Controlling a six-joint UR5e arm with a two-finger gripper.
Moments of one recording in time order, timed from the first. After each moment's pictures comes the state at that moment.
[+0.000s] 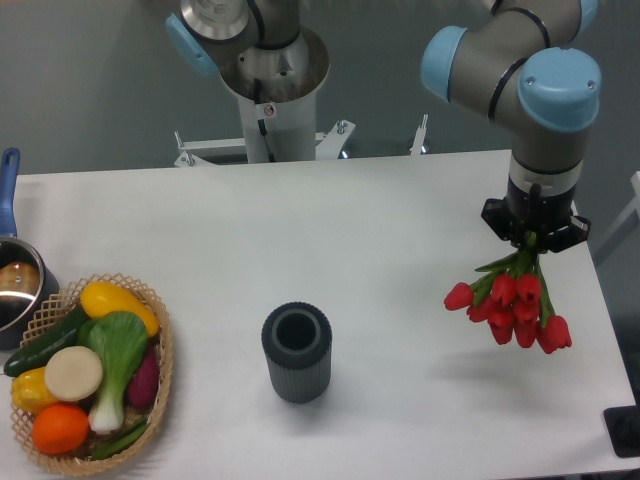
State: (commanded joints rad) arm 2.76 -1.93 -1.45 -1.11 1.60 1.18
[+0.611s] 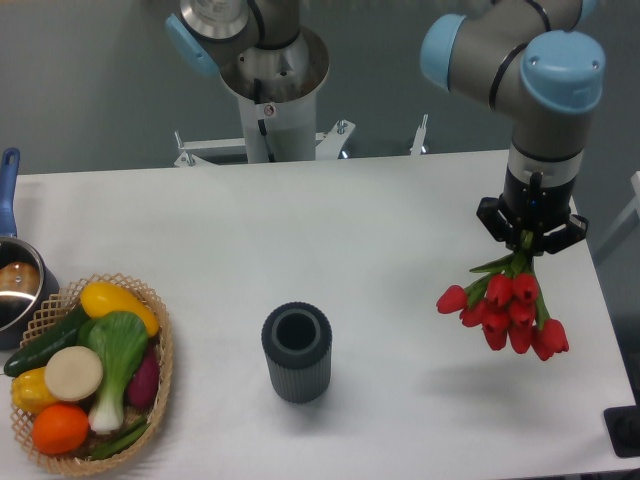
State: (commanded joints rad) arm 2.80 -1.87 -1.45 -1.10 1.35 1.14
